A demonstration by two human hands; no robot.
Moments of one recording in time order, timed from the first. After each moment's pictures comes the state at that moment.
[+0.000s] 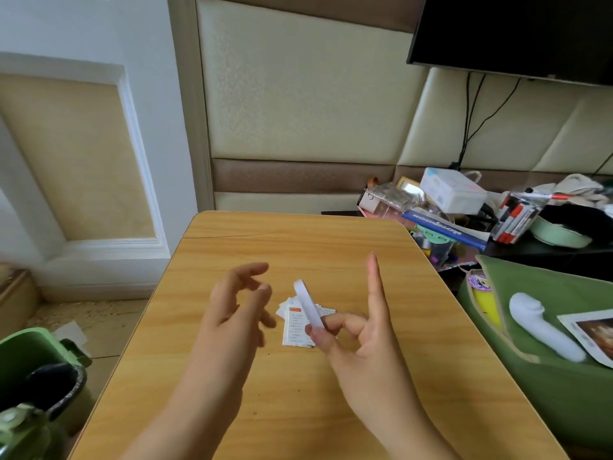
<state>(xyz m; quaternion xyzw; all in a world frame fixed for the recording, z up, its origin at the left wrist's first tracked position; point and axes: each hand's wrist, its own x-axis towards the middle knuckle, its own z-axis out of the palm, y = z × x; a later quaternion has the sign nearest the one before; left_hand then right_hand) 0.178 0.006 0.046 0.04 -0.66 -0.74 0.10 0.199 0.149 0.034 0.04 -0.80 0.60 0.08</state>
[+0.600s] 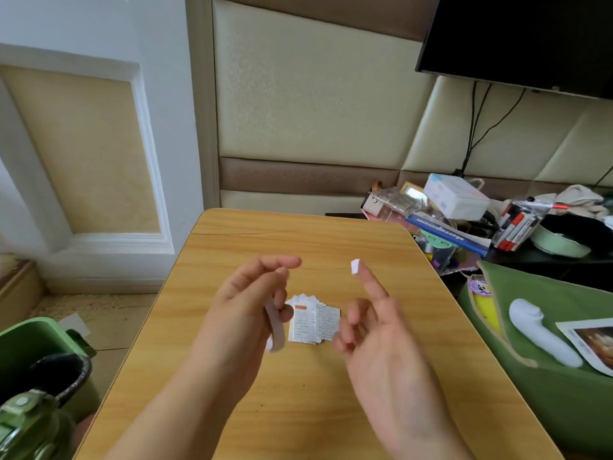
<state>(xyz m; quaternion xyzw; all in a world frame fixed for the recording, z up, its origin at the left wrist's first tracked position) 0.176 -0.002 0.062 -0.01 -0.52 -0.85 -0.01 0.206 0.147 0.044 0.03 -0.50 0.86 0.01</state>
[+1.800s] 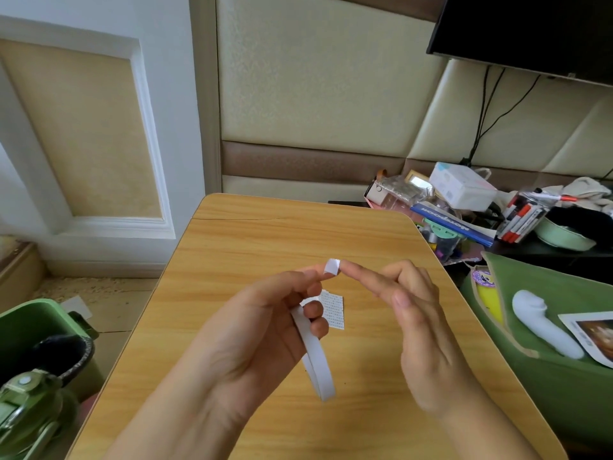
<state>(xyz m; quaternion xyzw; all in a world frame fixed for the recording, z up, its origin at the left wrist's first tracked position) 0.202 0.004 0.083 0.04 -0.38 -0.90 -0.19 0.201 0.180 0.052 0.22 -0.86 0.41 0.21</state>
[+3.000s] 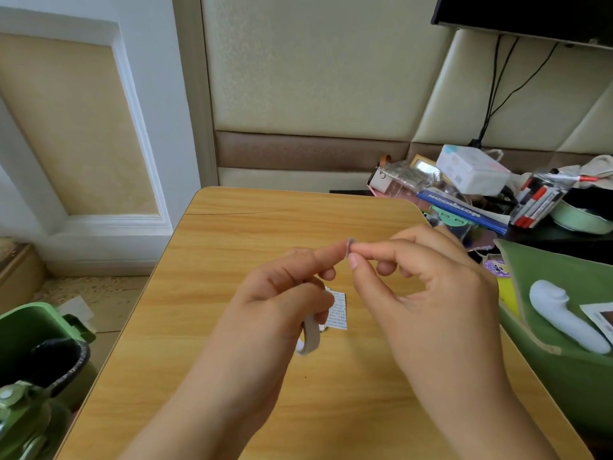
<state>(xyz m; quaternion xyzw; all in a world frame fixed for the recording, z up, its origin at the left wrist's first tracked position) 0.191 0.019 0.078 -0.11 -0.60 -0.79 -0.06 0.181 0.160 0.077 0.15 -0.84 0.30 0.42</state>
